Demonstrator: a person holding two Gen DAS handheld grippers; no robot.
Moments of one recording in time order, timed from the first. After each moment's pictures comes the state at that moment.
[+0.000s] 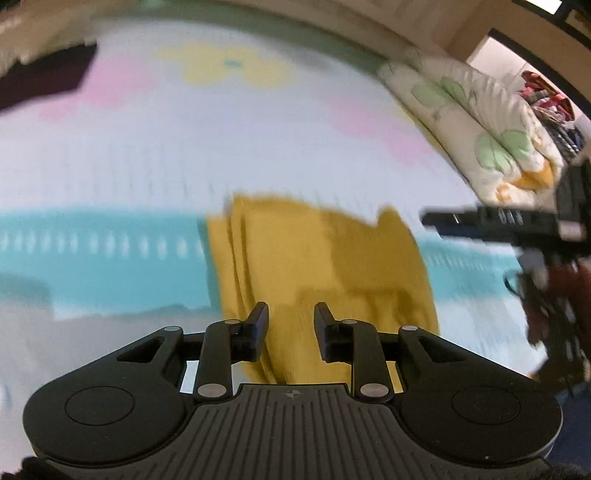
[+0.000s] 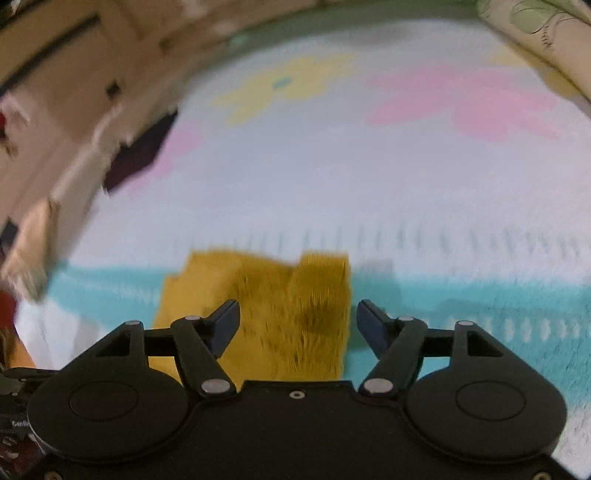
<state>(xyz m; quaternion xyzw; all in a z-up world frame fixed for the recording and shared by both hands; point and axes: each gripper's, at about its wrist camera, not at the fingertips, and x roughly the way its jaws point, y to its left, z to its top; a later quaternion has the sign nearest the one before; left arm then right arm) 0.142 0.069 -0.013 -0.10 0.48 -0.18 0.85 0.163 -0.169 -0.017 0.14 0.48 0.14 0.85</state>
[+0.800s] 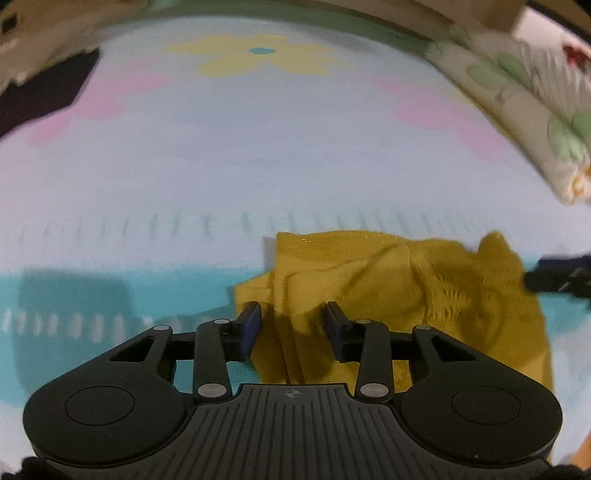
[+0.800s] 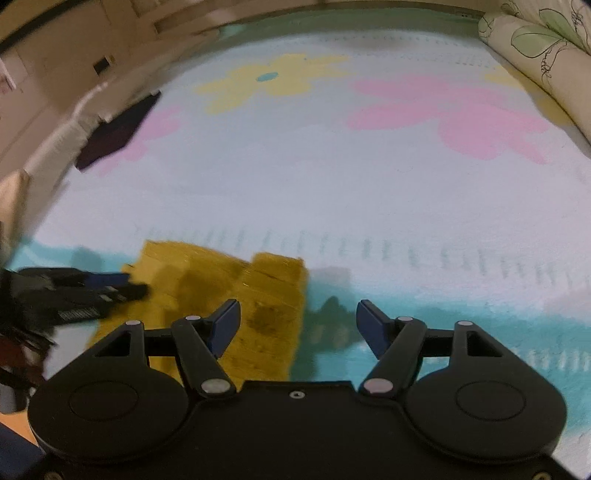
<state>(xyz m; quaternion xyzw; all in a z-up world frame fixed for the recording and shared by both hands) 0.197 0.045 -0.071 -0.05 0.50 -0.12 0.86 0.160 -0.172 -0.036 0.05 0.49 0.12 0.86</state>
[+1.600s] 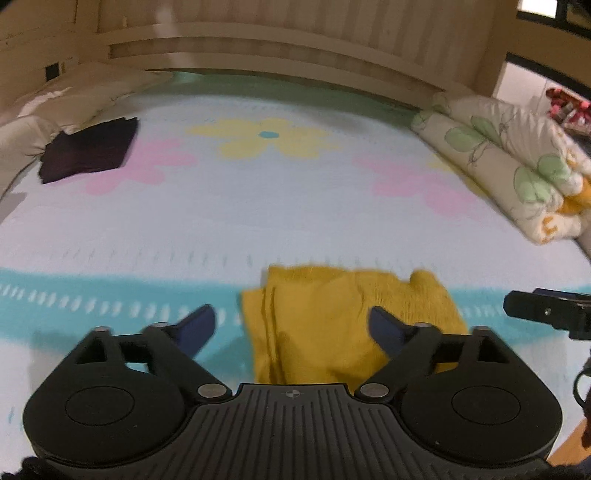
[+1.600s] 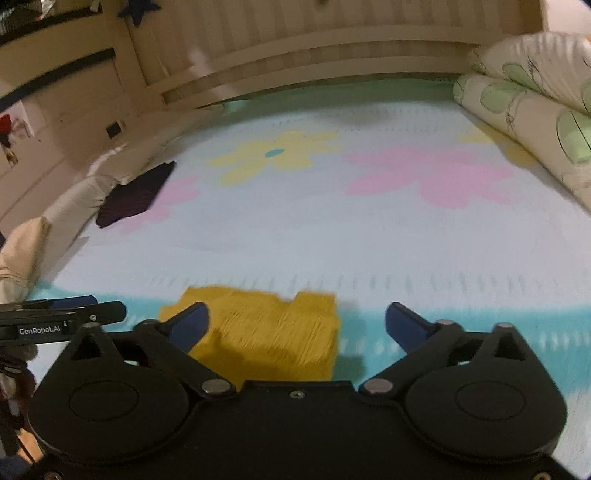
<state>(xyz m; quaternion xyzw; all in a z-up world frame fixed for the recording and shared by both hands) 0.088 0.046 0.007 -0.04 0.39 -0.09 0.92 0.066 -0.167 0.004 0.09 0.37 0.10 0.92</state>
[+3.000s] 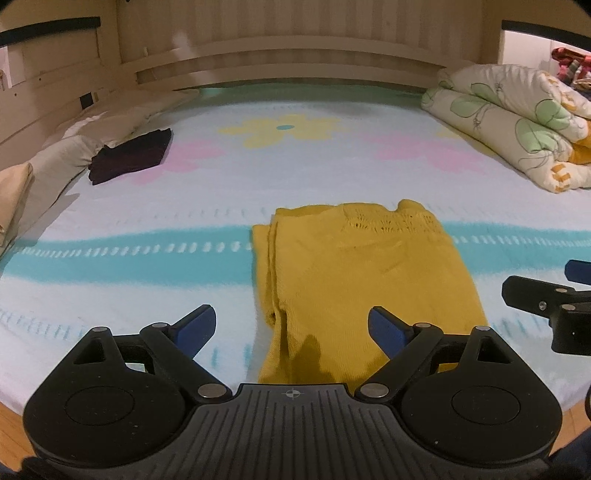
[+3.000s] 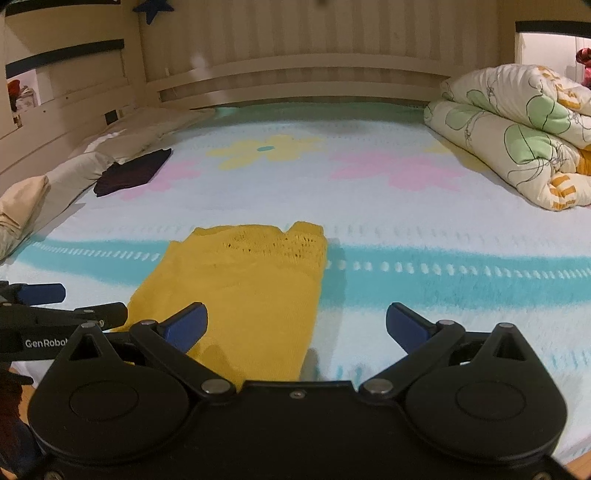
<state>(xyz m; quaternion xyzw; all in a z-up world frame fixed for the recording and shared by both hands) -0.012 -0.005 0.001 0.03 0.37 -0.02 0.93 -0.042 -0.133 -0.003 0.03 0.33 0.04 0.94</state>
